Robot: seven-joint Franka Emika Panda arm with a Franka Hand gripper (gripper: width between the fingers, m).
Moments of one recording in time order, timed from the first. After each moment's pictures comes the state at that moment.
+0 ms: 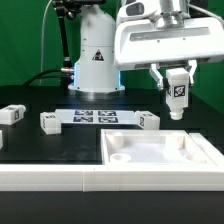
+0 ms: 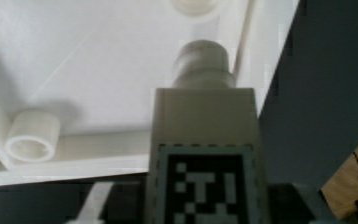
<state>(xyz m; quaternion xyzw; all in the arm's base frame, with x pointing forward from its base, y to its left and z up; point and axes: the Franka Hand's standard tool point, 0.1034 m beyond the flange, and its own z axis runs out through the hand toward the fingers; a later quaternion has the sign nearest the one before) 0.524 0.105 0.118 -0.96 0.00 -0.26 0.05</state>
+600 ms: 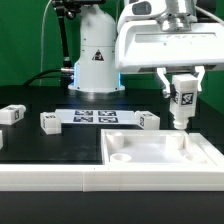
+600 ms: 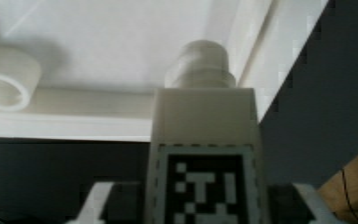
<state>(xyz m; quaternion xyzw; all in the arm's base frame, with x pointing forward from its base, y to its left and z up) 0.574 0.105 0.115 -0.96 -0.07 -0.28 0.03</state>
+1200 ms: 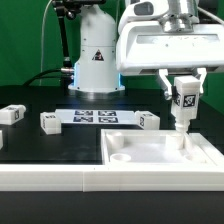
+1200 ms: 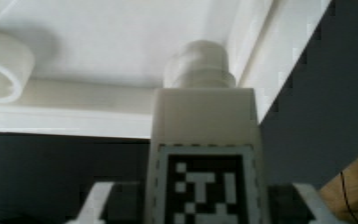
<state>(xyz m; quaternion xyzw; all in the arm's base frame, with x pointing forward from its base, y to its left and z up) 0.576 0.105 0.104 -0.96 -0.07 -0.28 0.03</state>
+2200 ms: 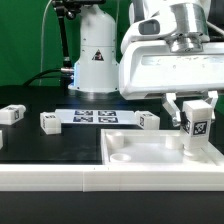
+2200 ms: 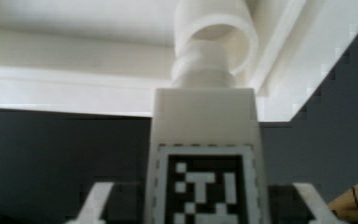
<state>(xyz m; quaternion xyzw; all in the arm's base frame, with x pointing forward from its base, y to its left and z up) 0.629 0.104 0.086 -0.96 -0.07 -0.29 0.03</state>
